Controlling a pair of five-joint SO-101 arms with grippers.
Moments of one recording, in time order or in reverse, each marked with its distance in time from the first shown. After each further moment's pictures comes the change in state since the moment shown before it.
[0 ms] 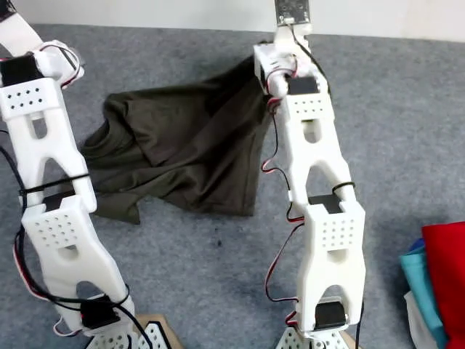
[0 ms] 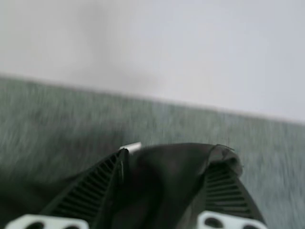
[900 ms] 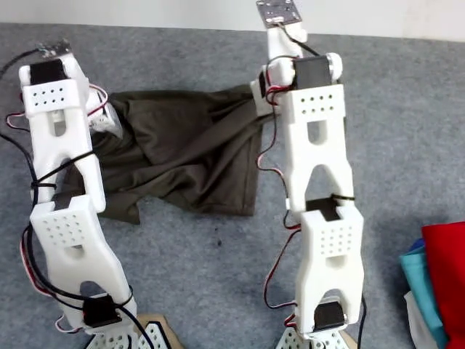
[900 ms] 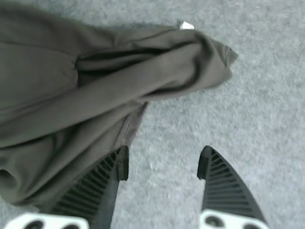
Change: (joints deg) left arm 3.7 -3.6 17.2 18.3 -9.9; right arm -2.5 -4.6 -22.2 58.5 3.4
